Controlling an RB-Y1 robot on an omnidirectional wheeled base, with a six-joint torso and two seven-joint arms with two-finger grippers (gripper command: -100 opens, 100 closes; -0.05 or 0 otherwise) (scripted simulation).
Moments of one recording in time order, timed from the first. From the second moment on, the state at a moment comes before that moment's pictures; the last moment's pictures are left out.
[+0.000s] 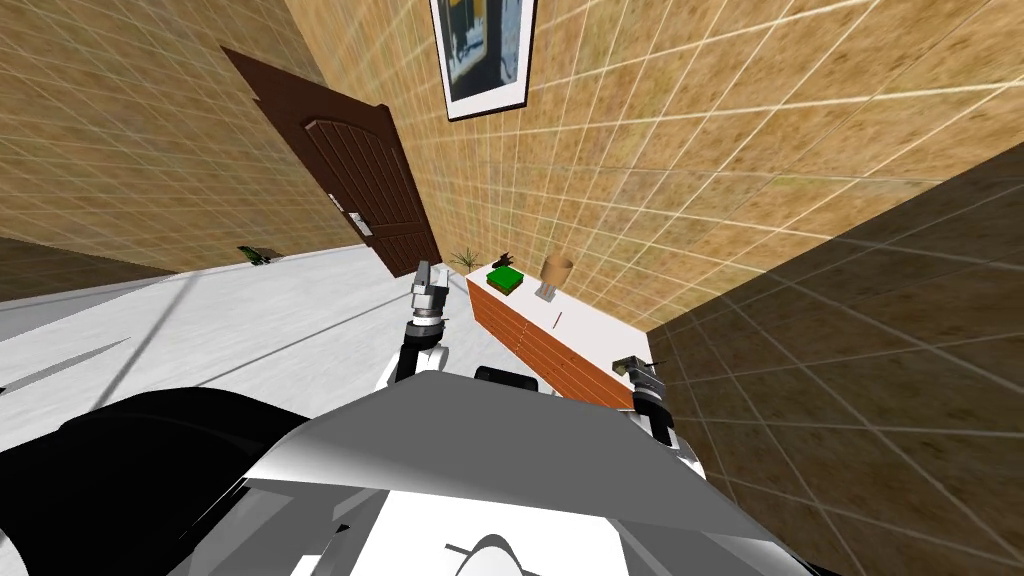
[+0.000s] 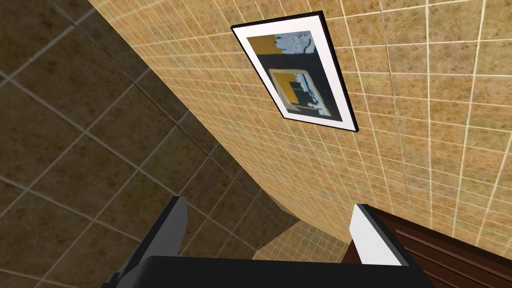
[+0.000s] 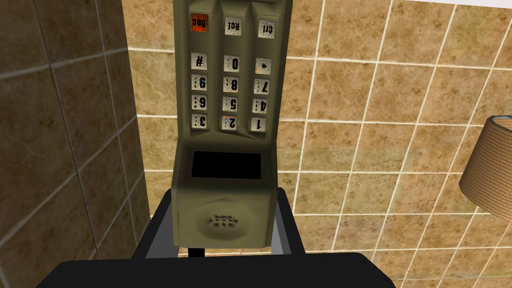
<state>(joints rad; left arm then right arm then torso) 0.51 0.05 0.00 -2.21 -0.05 -0.62 -0.02 0.08 -0.37 -0.57 -0.69 0.23 -0.73 1.05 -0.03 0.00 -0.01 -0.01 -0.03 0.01</state>
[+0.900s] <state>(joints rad) 0.51 0.05 0.00 -2.21 -0.05 -0.62 -0.02 0.10 -0.28 -0.45 -0.83 0.35 -0.71 1.02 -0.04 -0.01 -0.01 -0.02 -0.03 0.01</state>
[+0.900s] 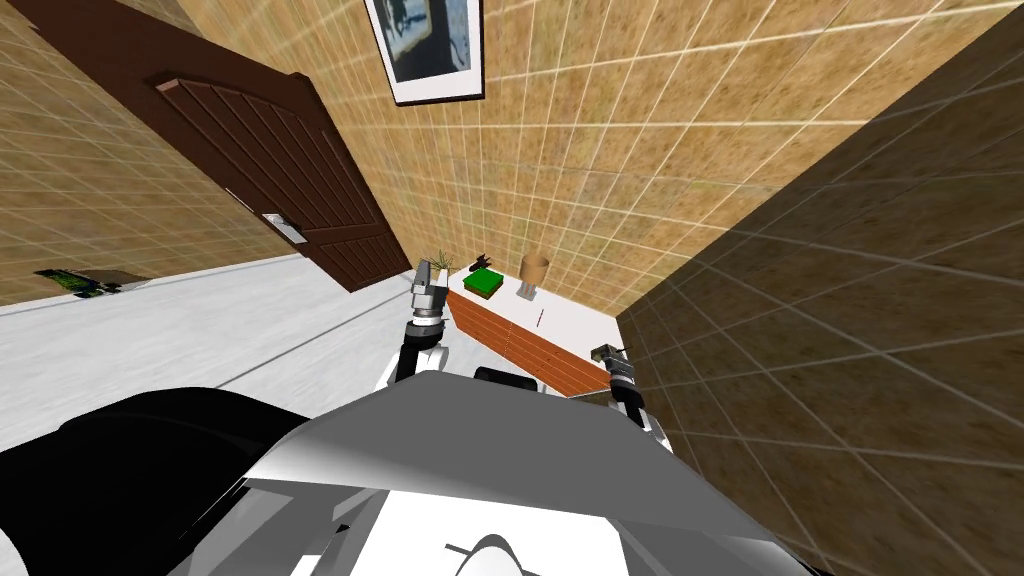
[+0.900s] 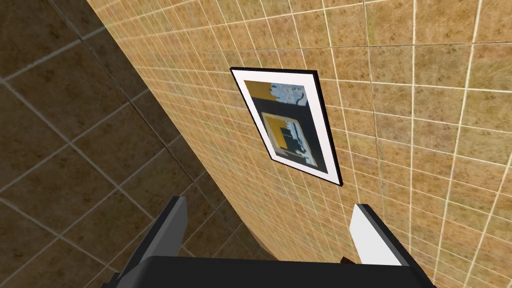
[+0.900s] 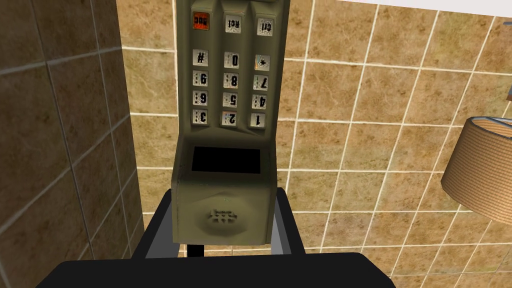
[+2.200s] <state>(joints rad) 0.51 0.05 0.00 -2.21 -0.05 -0.62 -0.02 0.14 -0.10 -0.25 -1.10 0.56 -0.64 0.95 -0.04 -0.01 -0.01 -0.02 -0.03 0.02</state>
